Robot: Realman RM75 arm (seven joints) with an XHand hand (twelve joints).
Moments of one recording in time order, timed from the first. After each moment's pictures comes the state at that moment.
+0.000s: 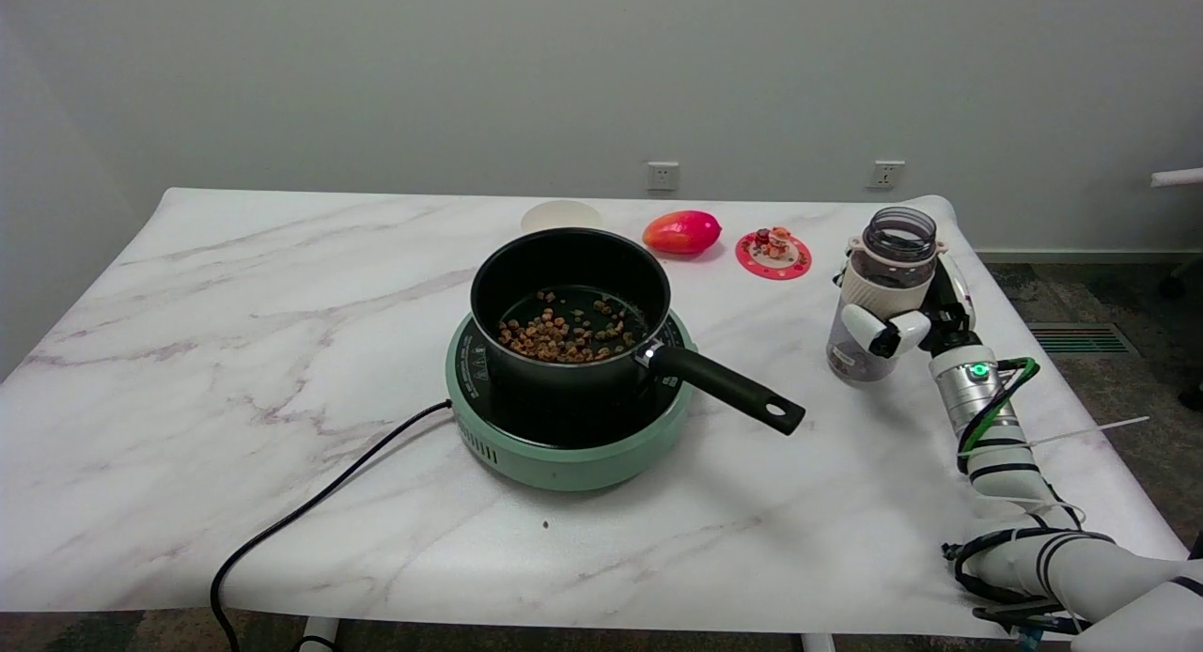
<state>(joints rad) 0.29 -1.07 -1.75 0.27 0.47 1.20 1.75</state>
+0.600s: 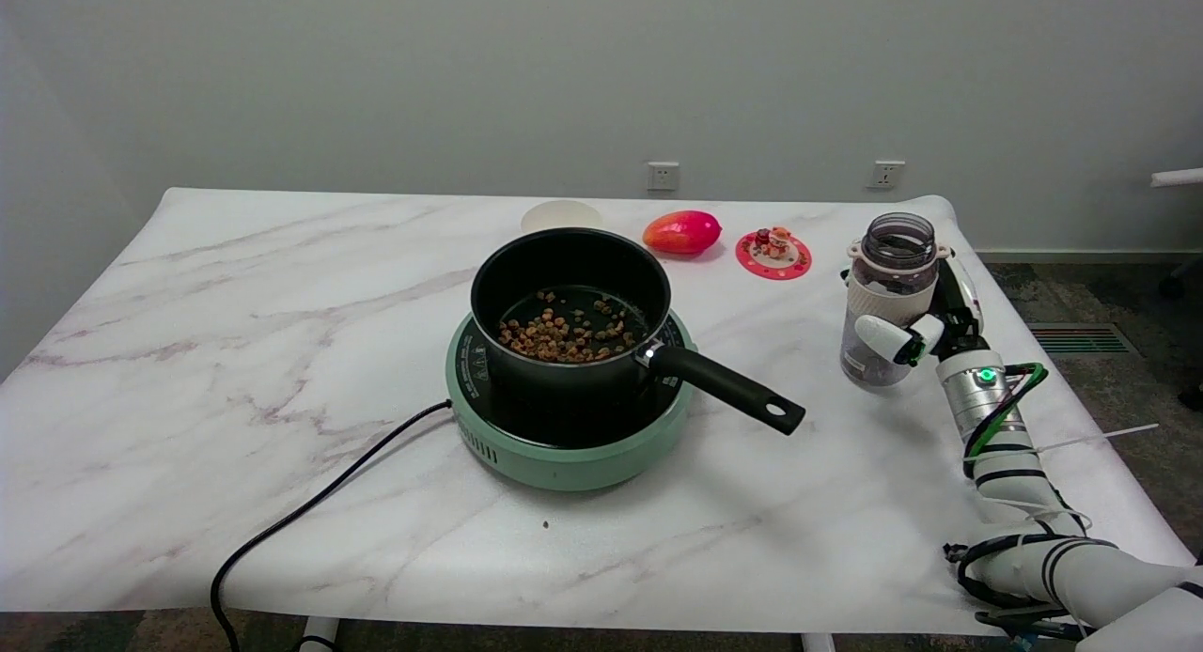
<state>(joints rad) 0.28 -1.07 -1.73 0.26 0.47 1.21 1.74</state>
